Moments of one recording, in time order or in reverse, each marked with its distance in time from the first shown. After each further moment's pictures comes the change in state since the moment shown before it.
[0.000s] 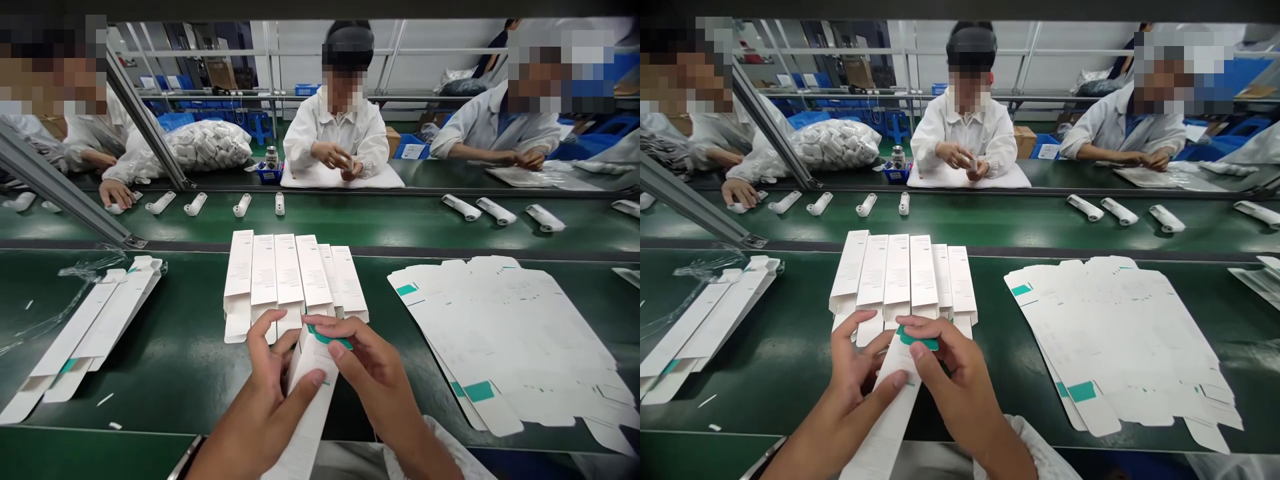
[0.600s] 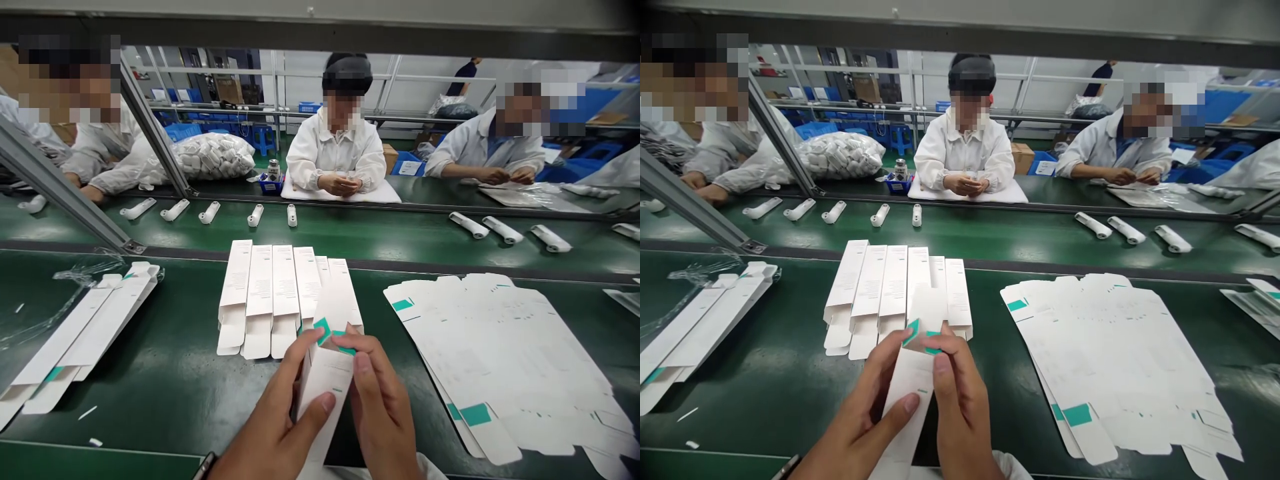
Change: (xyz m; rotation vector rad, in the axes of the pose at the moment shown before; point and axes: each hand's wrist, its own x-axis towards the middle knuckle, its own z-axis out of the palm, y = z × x) left_hand 0.001 -0.007 0.019 0.003 -0.078 -0.127; right_hand -0.017 0.019 0.007 -0.027 0.349 0.042
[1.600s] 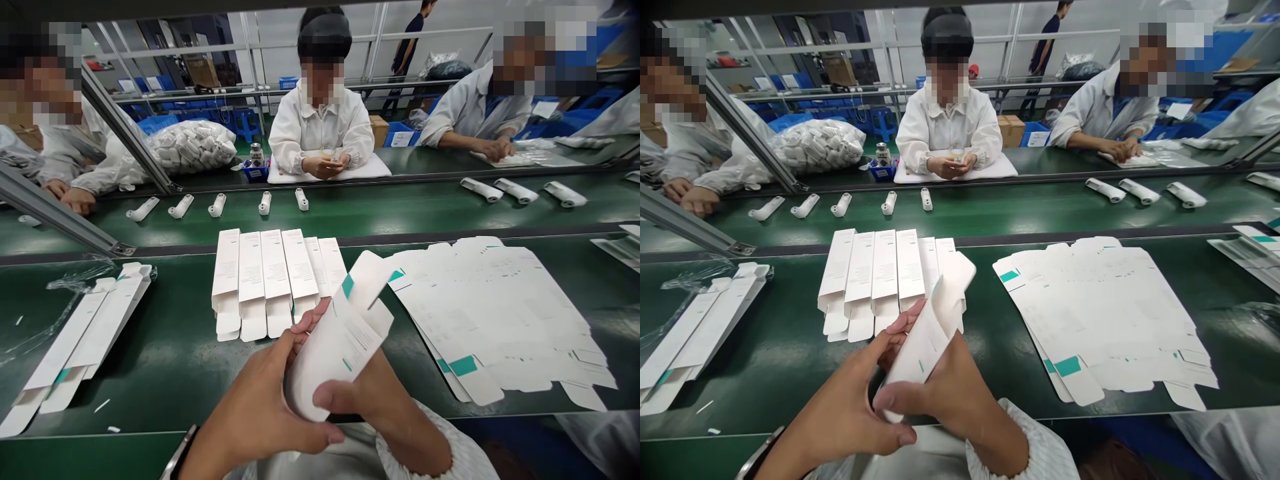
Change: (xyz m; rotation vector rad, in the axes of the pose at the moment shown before) left_hand 0.007 0.025 -0.024 0.422 -0.095 0.015; right_hand 0.019 -0.019 -0.005 0.298 -0.457 0.146
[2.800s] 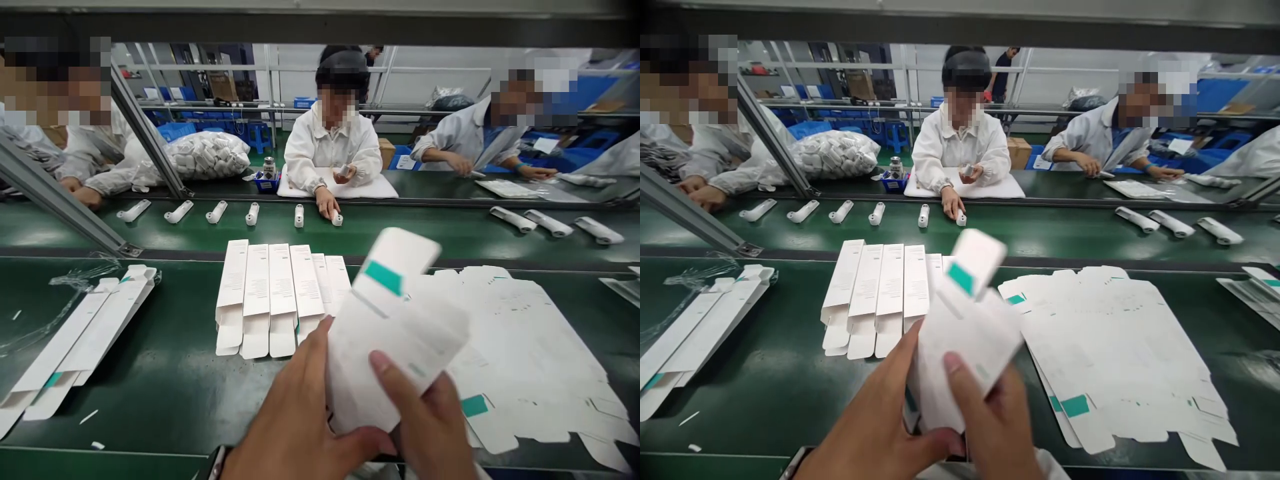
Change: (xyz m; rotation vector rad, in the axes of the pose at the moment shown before) left_hand 0.009 0.022 0.035 -0.006 0.200 0.140; right_hand -0.040 -0.015 -0.038 -0.483 0.478 -0.045
